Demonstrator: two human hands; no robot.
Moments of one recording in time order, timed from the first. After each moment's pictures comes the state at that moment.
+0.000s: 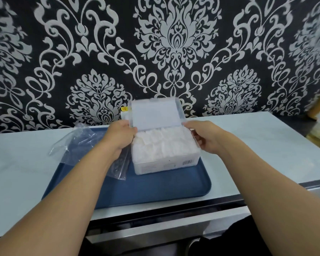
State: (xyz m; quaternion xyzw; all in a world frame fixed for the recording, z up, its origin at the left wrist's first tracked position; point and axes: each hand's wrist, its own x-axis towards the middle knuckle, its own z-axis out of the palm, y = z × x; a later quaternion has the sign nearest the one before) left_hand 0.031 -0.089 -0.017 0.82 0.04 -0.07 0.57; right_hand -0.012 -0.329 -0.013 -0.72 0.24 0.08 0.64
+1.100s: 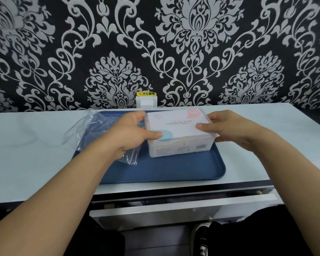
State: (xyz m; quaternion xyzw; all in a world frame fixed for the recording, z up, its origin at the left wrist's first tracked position) left_hand -0.029 -0.061 -0.006 0.77 -0.09 -0.16 0.61; right_hand -0.063 -0.323 0.008 -0.84 0.08 0.09 0.54
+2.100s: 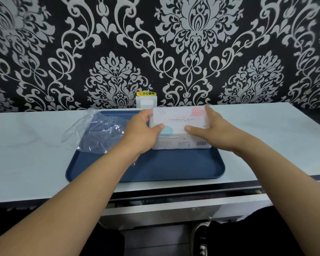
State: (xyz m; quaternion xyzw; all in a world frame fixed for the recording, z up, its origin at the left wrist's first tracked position) left_hand -0.032 -0.088 -0.019 0.83 -0.06 -0.02 0.55; right_hand -0.059 -0.304 -0.010 -0.92 0.05 0.03 0.40
